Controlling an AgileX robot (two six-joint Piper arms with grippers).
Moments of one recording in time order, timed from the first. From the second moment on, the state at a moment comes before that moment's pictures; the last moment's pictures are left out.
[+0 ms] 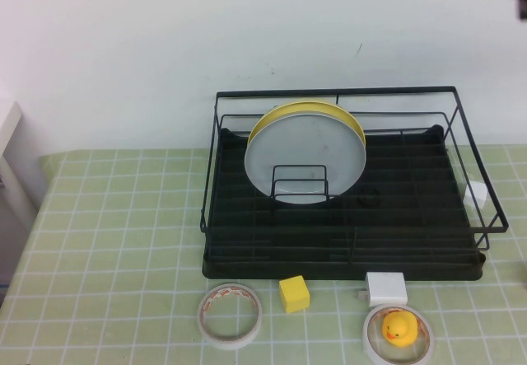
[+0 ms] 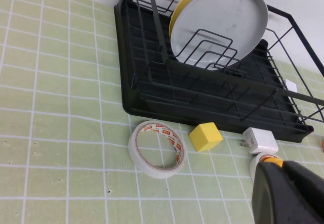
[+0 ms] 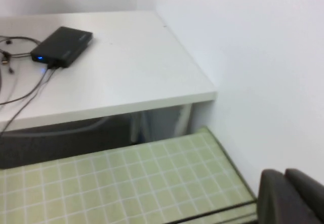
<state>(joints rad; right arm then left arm) 0.16 1.46 -1.60 1.11 1.11 -1.29 -0.38 0.11 -0.30 -0.08 0.65 -0.48</state>
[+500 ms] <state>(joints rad) 0.16 0.87 -1.03 1.05 0.88 -1.30 -0.38 0.11 -0.30 -0.08 0.65 -0.48</state>
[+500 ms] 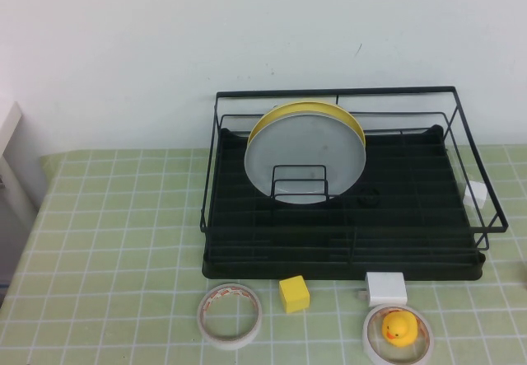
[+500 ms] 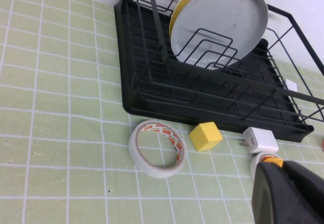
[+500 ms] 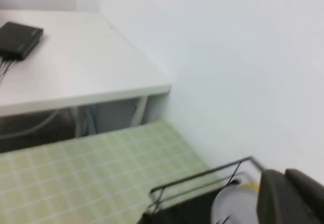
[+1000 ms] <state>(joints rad) 0.16 0.56 -0.58 0.76 0.71 -1.09 -0.38 0.11 -0.30 -0.08 0.65 -0.48</state>
